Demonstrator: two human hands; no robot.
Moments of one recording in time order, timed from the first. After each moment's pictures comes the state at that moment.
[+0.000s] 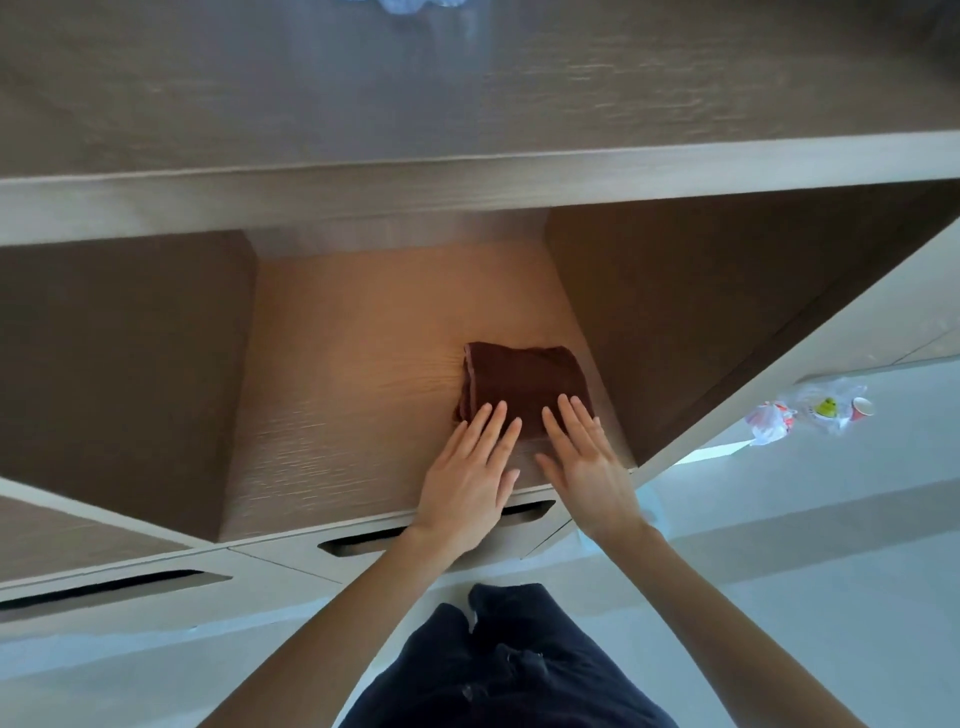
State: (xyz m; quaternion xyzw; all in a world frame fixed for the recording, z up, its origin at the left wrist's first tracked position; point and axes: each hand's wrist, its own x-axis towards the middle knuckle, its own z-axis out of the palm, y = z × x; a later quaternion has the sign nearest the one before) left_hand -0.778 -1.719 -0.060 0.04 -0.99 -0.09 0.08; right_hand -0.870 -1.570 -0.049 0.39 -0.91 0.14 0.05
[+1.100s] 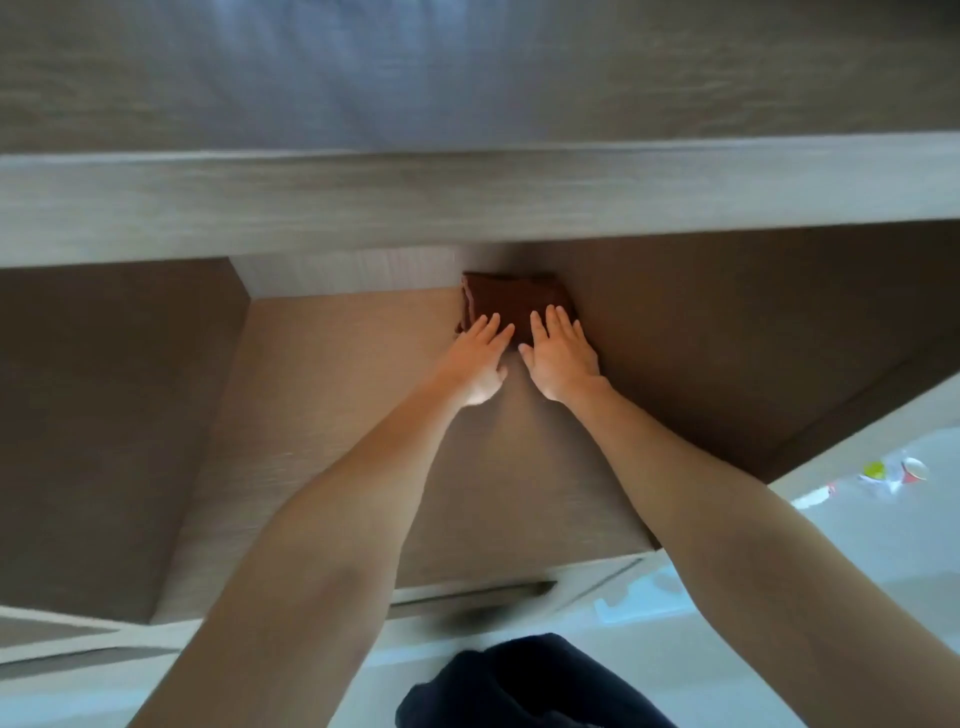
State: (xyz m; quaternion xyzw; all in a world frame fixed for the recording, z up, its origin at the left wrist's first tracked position) left_hand -0.978 -1.818 -0.042 0.10 -0.98 -0.13 -0.06; right_hand -1.054 -1.700 -0.033 0.34 -0.94 -0.01 -0.08
